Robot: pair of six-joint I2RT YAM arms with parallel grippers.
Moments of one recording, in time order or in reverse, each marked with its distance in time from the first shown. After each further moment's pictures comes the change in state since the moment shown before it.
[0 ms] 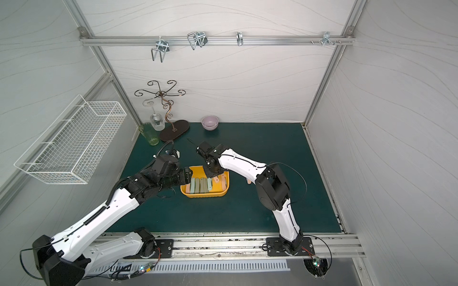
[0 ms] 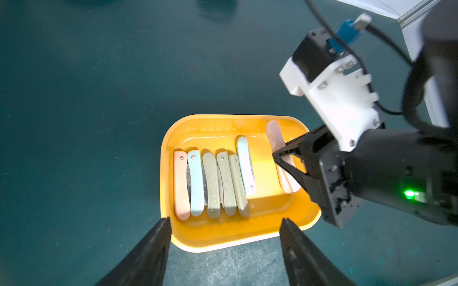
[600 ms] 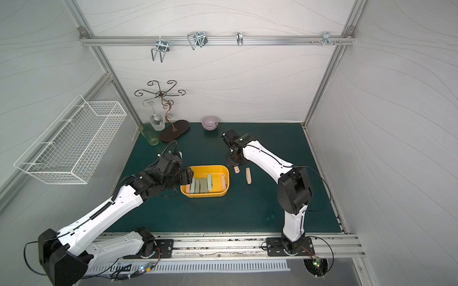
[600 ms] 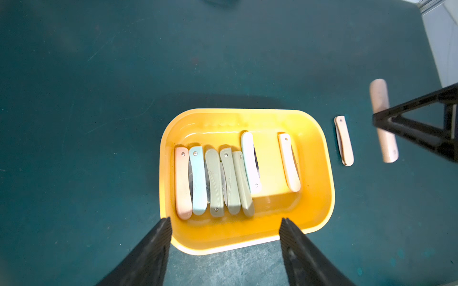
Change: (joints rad) left arm 0.000 0.060 0.001 0.001 0.004 0.000; right arm -0.266 -0.201 -0.179 -0.043 0.032 -0.006
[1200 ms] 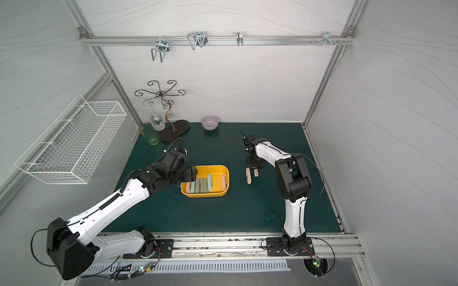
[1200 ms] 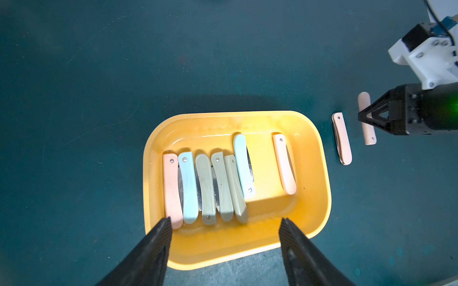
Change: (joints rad) left arm 0.000 0.090 0.052 0.021 0.031 0.025; right arm -0.215 0.135 -0.157 0.141 0.063 -0.021
